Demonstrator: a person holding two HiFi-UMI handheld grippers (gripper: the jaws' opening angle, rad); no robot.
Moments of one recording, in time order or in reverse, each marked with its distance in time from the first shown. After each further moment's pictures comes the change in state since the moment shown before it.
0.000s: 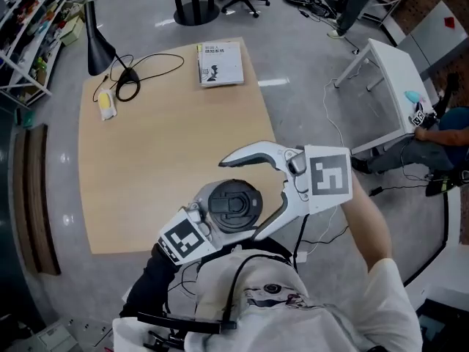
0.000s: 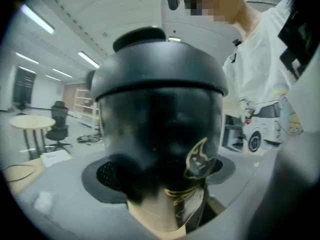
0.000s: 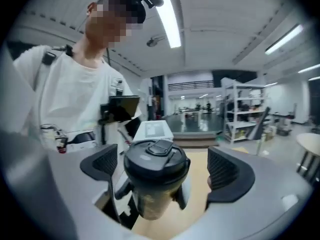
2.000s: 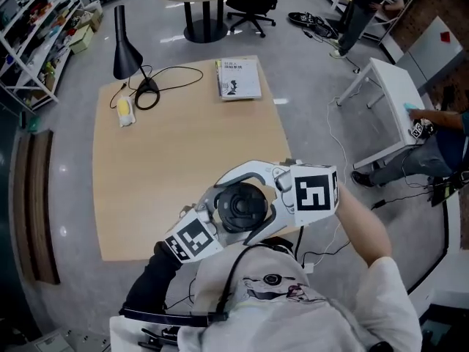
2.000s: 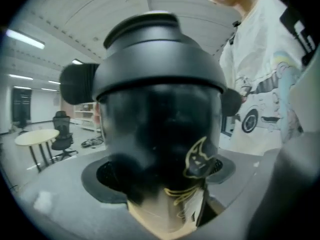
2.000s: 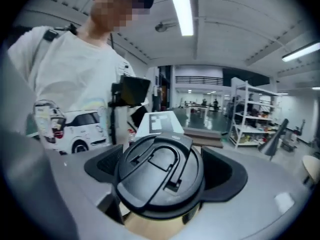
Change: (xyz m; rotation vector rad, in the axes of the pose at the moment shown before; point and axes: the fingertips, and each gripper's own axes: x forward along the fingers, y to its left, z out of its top) left arm -0.072 0.005 -0.017 0.128 0.082 0.003; right arm 0.098 -0.010 0.029 -0.148 0.069 -0.004
